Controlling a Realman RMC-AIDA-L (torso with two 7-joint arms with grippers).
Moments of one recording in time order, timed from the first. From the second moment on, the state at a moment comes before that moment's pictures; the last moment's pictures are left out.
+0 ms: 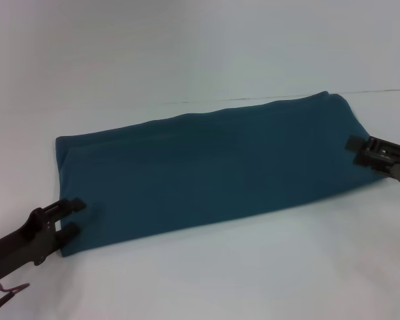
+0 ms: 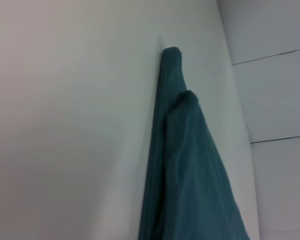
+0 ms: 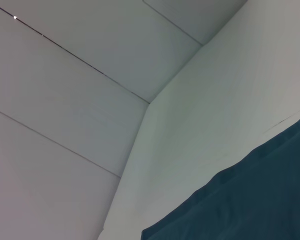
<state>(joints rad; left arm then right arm) -0.41 -2.14 0.51 0.47 1.89 1.15 -2.32 0.41 1.95 -0.58 -0.54 -1.78 -1.46 2.08</state>
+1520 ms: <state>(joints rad) -0.50 -2.11 0.53 0.54 1.90 1.14 -2.27 0.40 1.94 -0.57 -0.53 -1.78 -1.46 2.09</state>
